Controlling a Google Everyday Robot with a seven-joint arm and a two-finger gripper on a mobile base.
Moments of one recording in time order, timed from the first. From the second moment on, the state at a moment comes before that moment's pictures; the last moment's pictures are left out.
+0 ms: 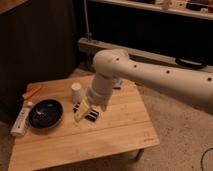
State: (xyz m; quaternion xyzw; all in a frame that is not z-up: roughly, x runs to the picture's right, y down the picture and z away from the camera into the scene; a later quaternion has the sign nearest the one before) arm -0.107 0.081 0.610 -0.45 0.02 0.43 0.79
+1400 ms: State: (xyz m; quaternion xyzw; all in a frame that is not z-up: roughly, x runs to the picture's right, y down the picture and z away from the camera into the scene) arm 0.063 -0.014 0.726 -0.36 0.07 0.61 0.70
